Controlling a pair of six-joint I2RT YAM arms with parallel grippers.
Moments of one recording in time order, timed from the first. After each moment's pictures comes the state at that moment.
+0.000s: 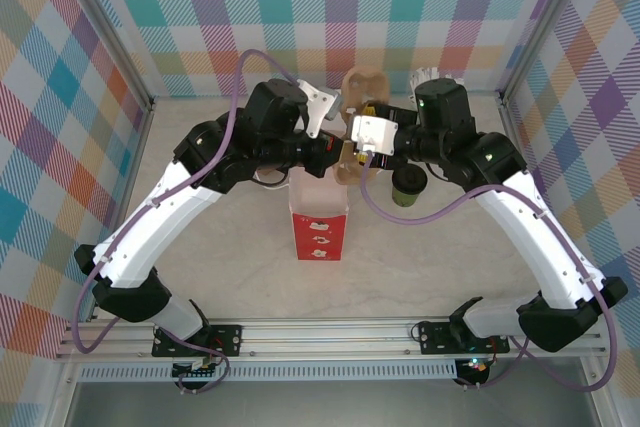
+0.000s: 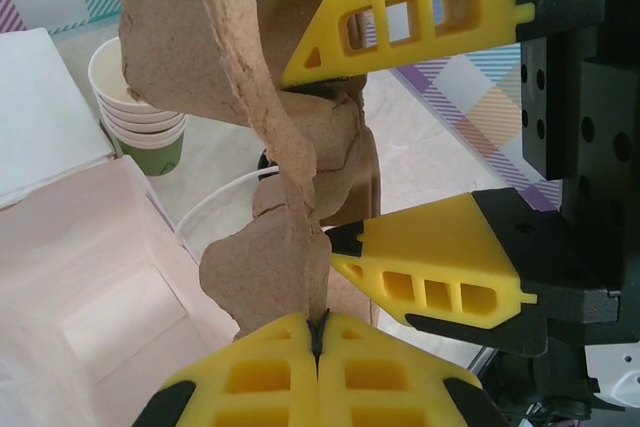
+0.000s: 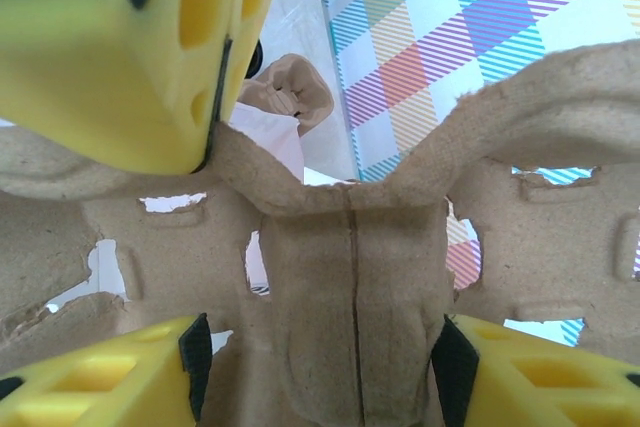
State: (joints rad) left arm -0.89 1.55 2.05 -1.08 0.03 -0.31; right arm 0.61 1.31 1.66 -0.86 -0.23 -1.00
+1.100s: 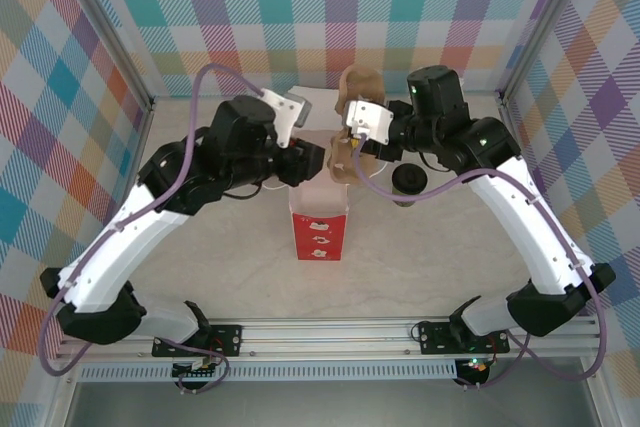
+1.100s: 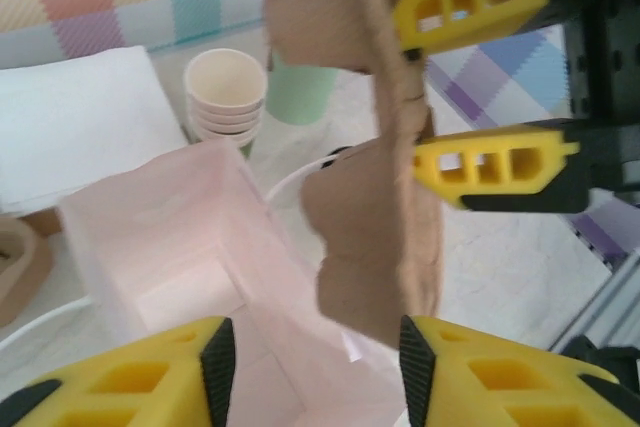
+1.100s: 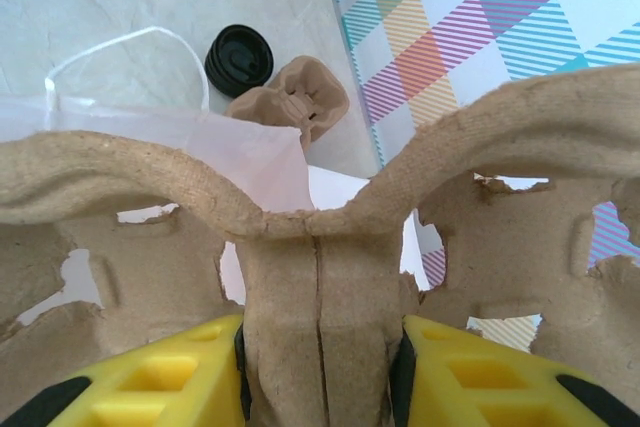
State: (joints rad) left arm -0.89 1.35 1.85 -1.05 -0.13 -0.33; right arm 0.61 1.41 1.81 -0.96 -0.25 -0.89
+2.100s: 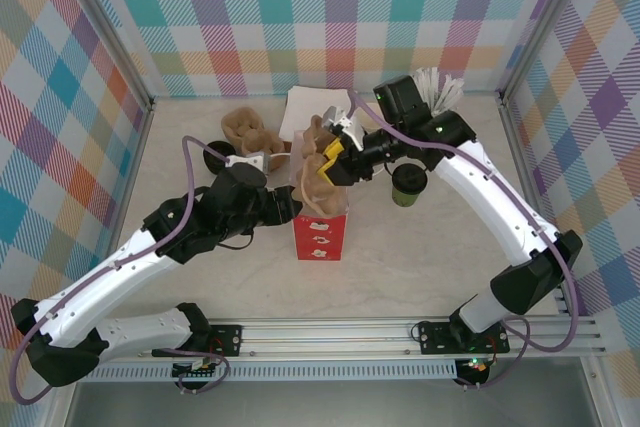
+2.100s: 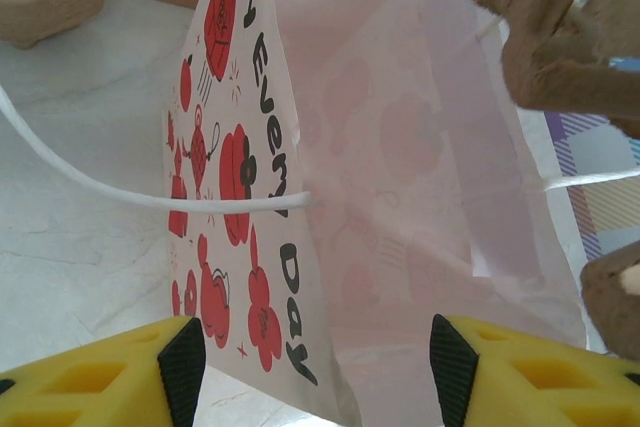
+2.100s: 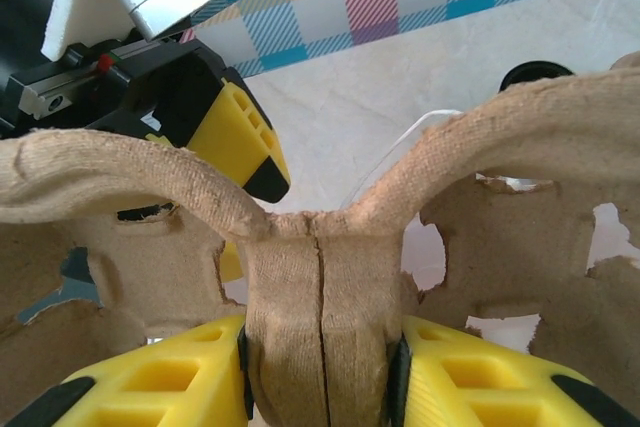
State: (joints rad) left arm -0.89 1.04 1.21 -0.85 -0.20 -0.82; right arm 0.61 1.54 1.73 -0.98 -0.80 -0.40
